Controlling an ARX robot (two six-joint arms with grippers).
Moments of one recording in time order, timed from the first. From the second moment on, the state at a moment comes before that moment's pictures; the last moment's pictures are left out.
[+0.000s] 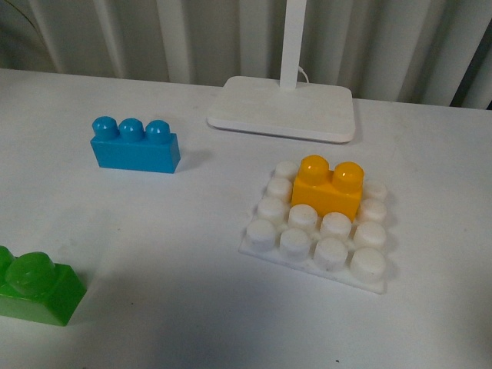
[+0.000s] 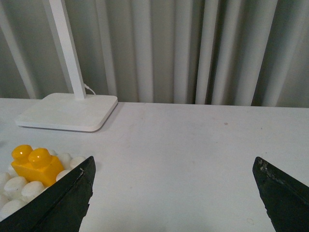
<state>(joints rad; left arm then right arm) 0.00 0.21 0.01 0.21 0.00 0.00 0.00 0.00 0.01 0.00 0.00 0.00</state>
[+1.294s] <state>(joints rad) 0.00 0.00 0.01 0.00 0.00 0.00 0.00 0.00 0.01 0.00 0.00 0.00</state>
